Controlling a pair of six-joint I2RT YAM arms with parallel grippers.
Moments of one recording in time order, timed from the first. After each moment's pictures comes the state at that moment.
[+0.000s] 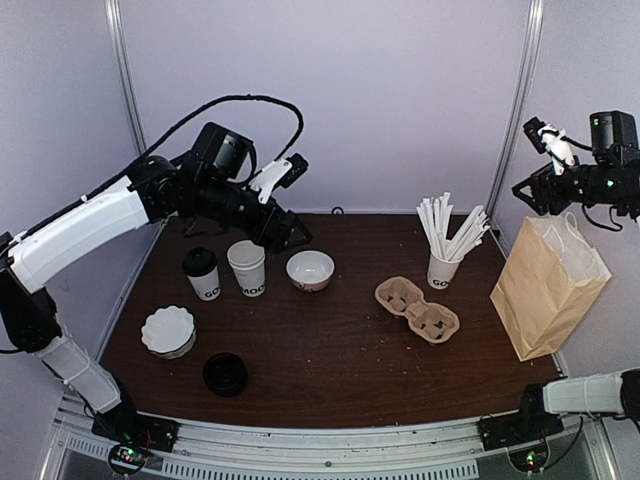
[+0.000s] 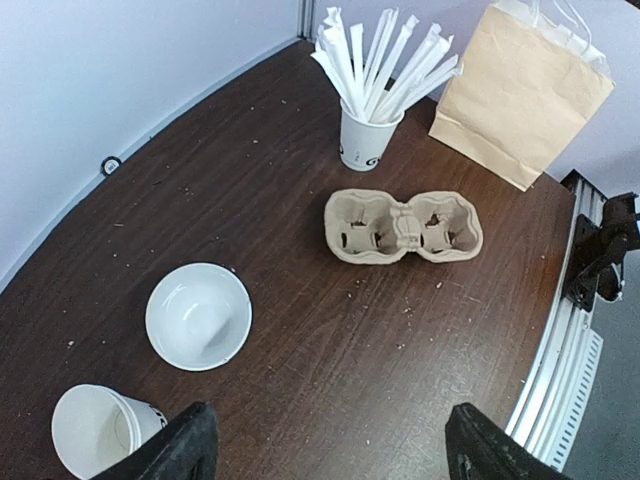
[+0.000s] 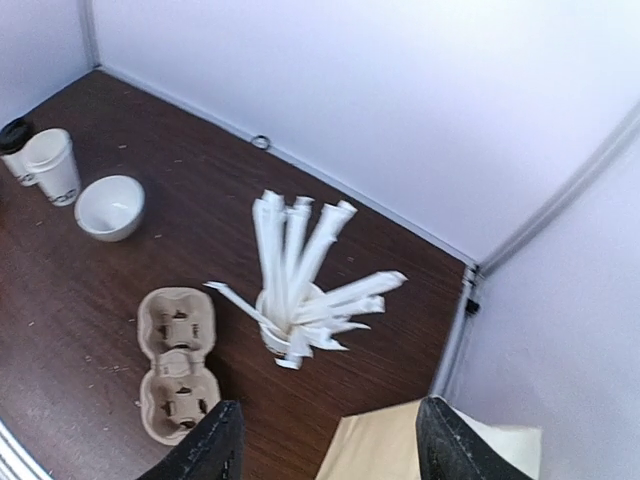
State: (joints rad) left arm -0.82 1.55 1.64 -0.73 0.17 -0.01; right arm 0.06 1.10 1.63 -1.07 -0.28 -0.44
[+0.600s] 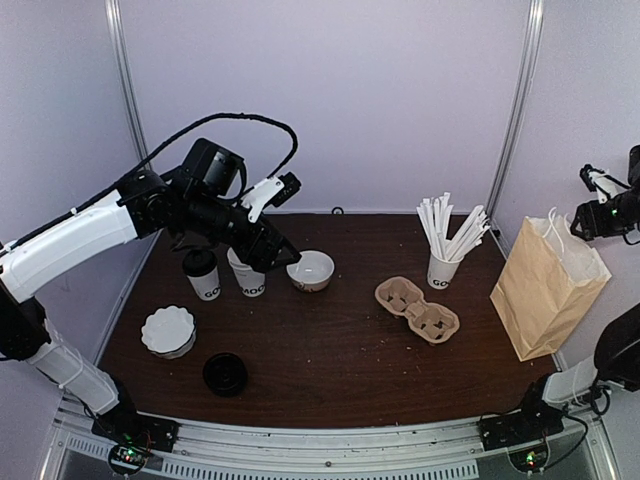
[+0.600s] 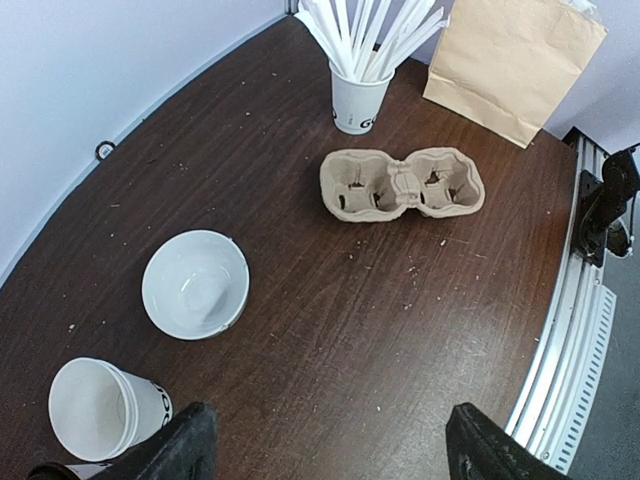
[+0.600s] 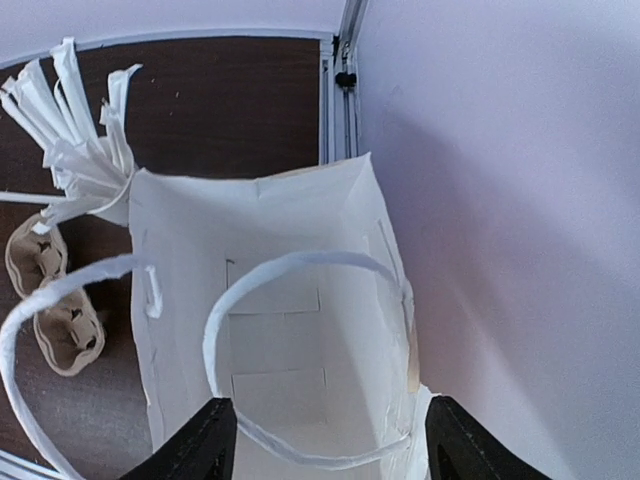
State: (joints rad) left arm -0.84 1.47 1.50 -0.73 0.19 0.07; right arm -0.58 1.24 1.65 -1.30 -0.26 -0.53
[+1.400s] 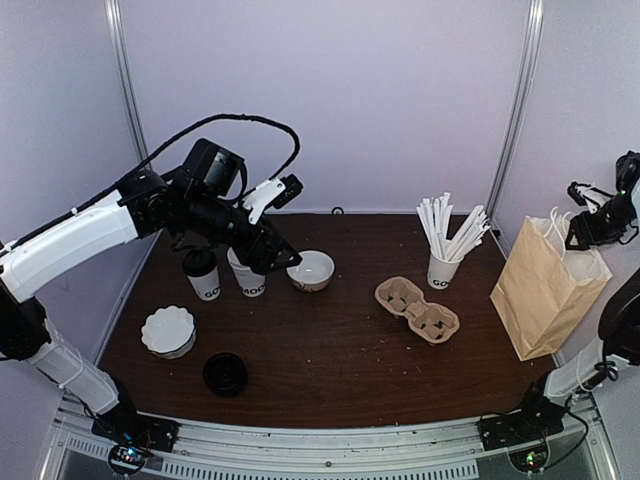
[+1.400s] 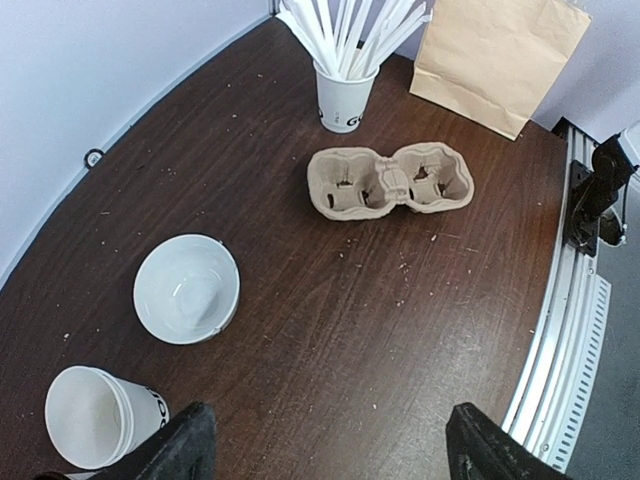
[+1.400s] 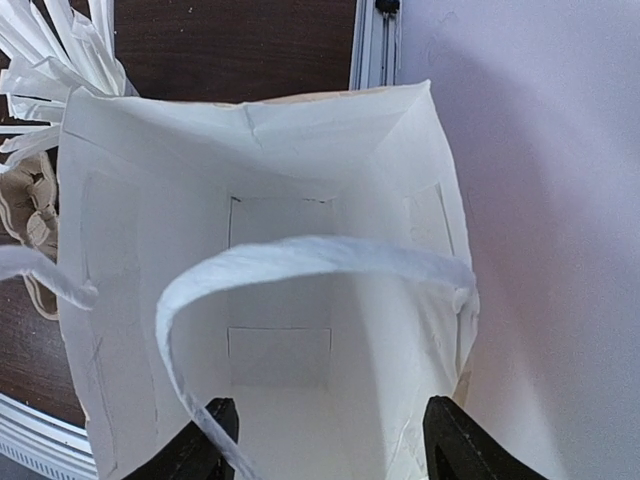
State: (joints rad) left arm -0.84 1.47 1.50 -0.73 0.22 0.10; right arm -0.59 1.40 1.68 -1.42 -0.23 -0.65
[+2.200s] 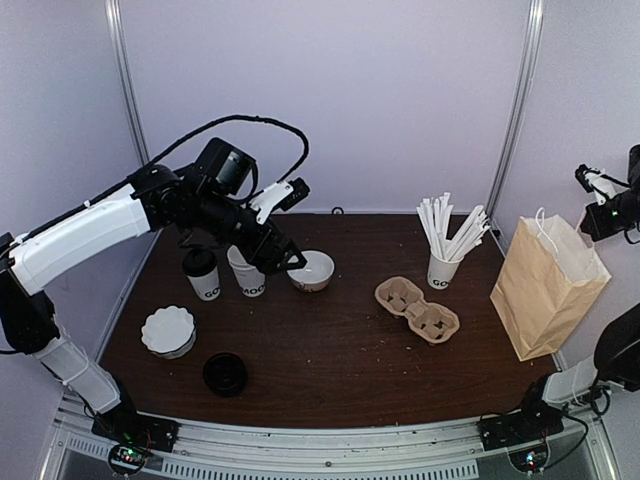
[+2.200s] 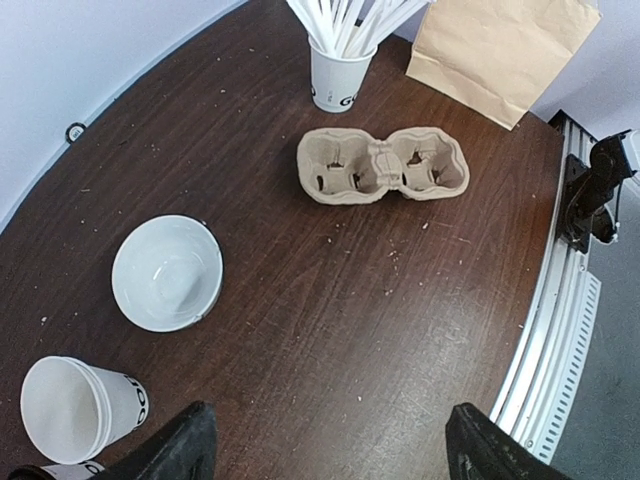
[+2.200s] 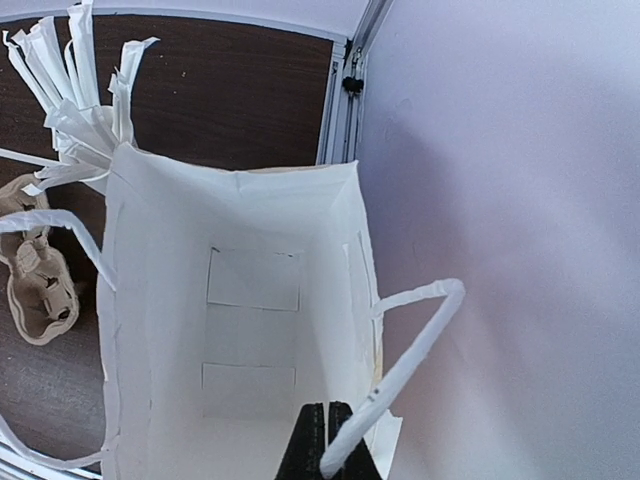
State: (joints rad) left arm -0.84 1.54 1.55 -0.79 0.24 0.06; right arm -0.59 1.24 1.65 -1.31 -0.26 -0.69
